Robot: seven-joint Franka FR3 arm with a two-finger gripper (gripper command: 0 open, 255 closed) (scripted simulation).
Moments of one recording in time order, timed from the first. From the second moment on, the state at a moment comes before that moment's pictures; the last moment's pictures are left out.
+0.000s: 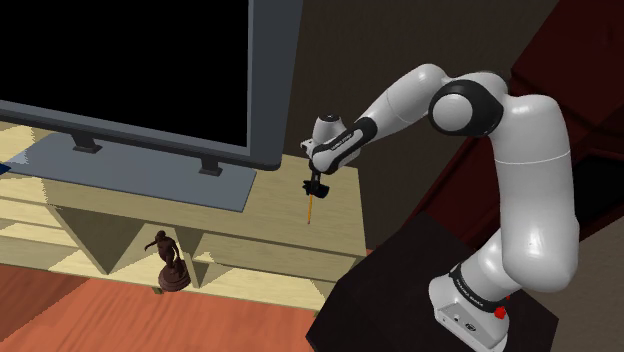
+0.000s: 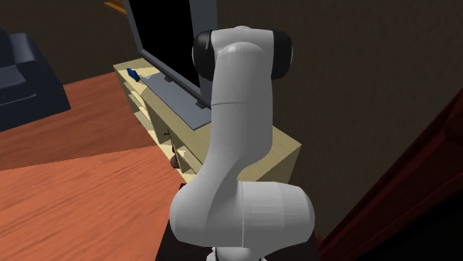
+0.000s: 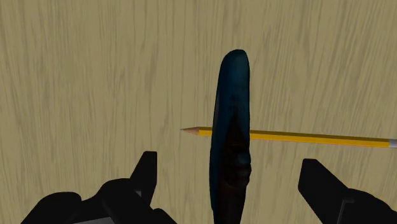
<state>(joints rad) 0.10 0.72 -0.04 -1.93 -0.05 2.65 -0.70</state>
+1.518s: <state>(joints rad) 0.10 0.58 -0.04 -1.97 -0.05 2.55 -0.70</state>
